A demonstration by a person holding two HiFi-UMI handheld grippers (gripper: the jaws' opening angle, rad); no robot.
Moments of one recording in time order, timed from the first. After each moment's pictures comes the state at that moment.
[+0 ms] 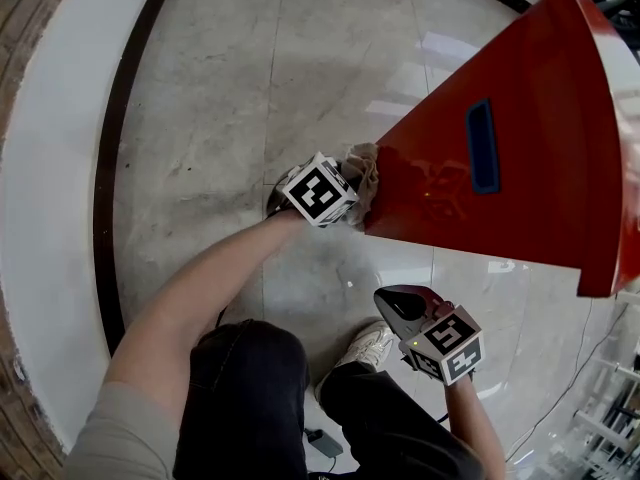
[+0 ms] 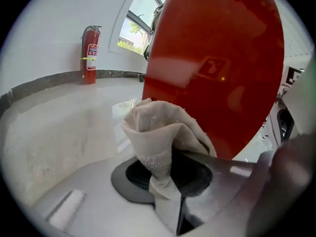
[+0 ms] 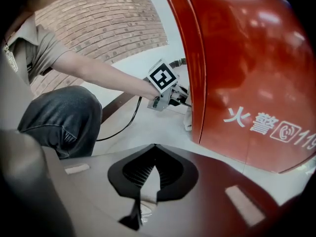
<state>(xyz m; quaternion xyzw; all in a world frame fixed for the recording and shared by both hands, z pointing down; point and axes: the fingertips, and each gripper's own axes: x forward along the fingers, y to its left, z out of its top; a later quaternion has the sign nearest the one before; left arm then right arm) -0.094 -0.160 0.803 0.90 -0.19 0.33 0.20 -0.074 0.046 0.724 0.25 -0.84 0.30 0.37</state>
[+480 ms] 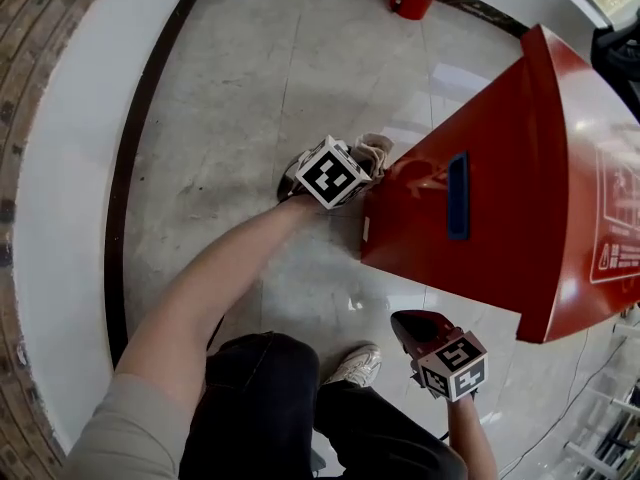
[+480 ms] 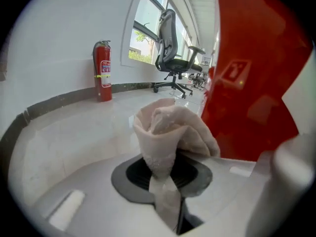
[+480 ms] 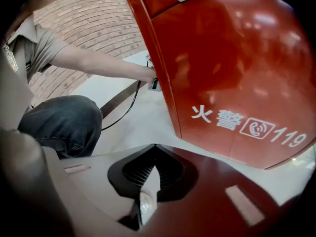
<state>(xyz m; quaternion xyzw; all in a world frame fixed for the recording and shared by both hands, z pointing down) -0.104 -0.249 0.754 0.89 -0.27 0.32 0.17 -0.025 0.035 0.718 0.27 -0.83 0.31 0.38</state>
